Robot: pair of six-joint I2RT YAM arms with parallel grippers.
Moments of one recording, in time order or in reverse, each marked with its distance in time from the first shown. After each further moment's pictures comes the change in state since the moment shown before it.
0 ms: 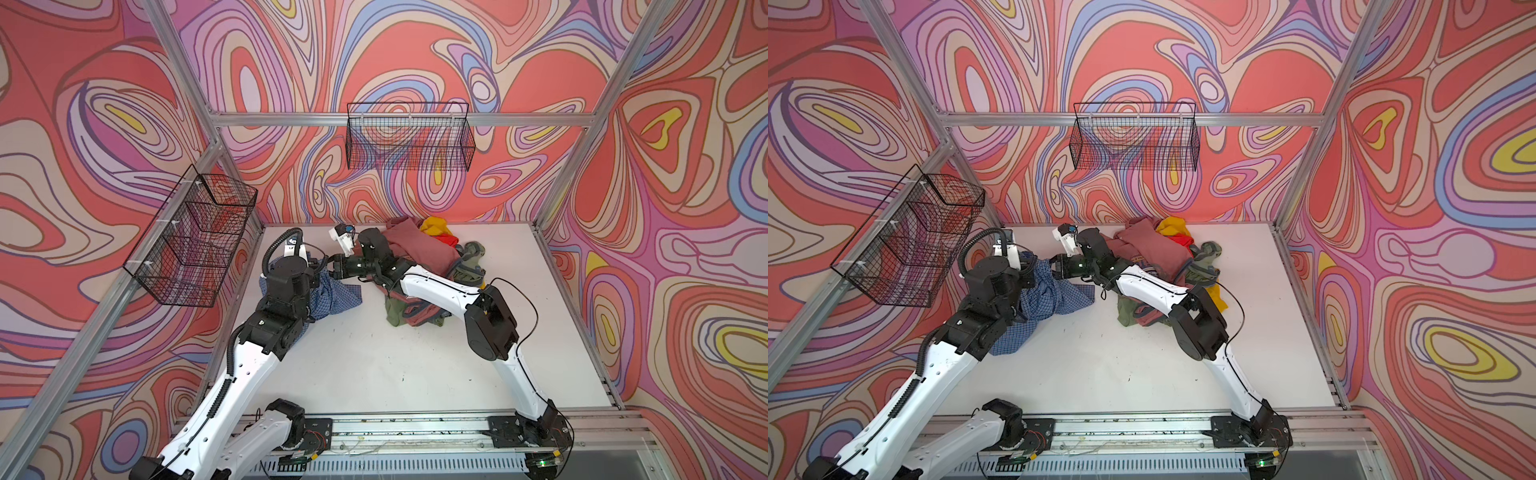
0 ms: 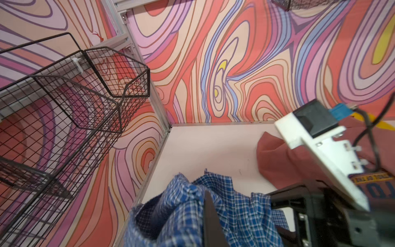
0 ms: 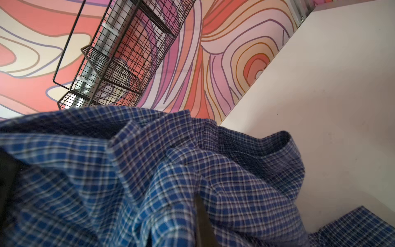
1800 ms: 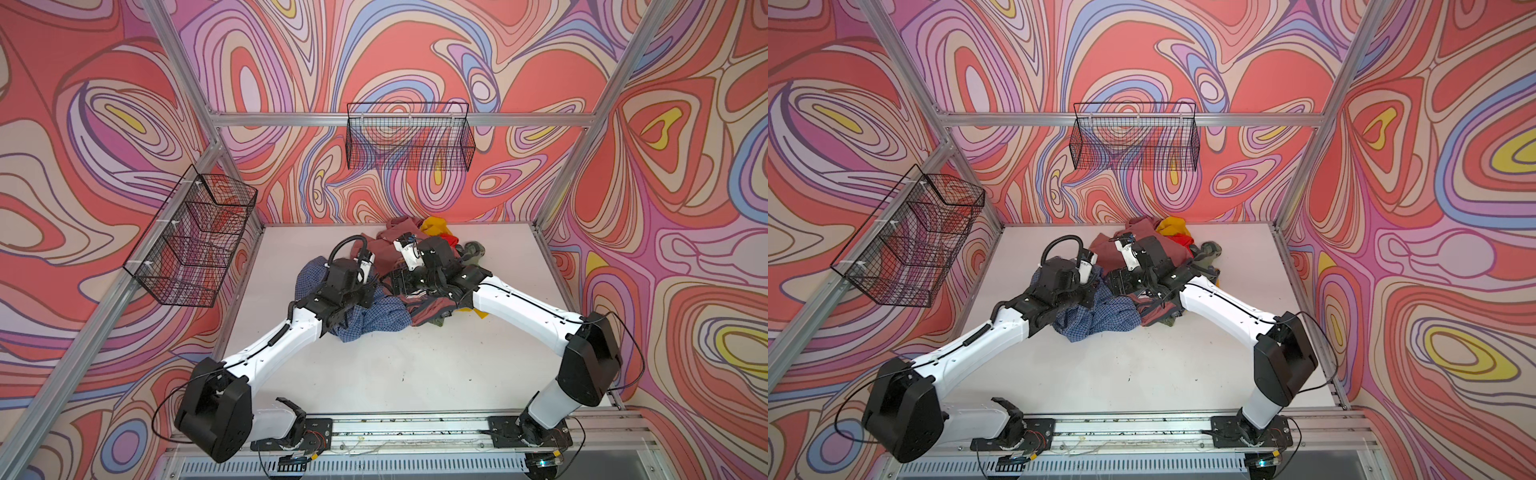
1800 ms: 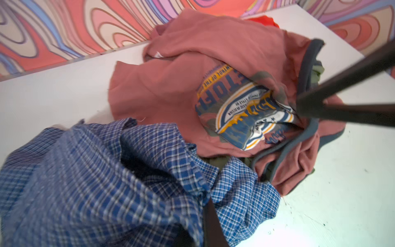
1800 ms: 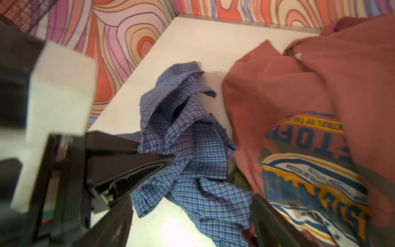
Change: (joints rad) left arm -0.198 0.424 -0.064 0.076 0.528 -0.091; right arm -0.144 -0.663 -0.642 -0.404 0.418 -0.407
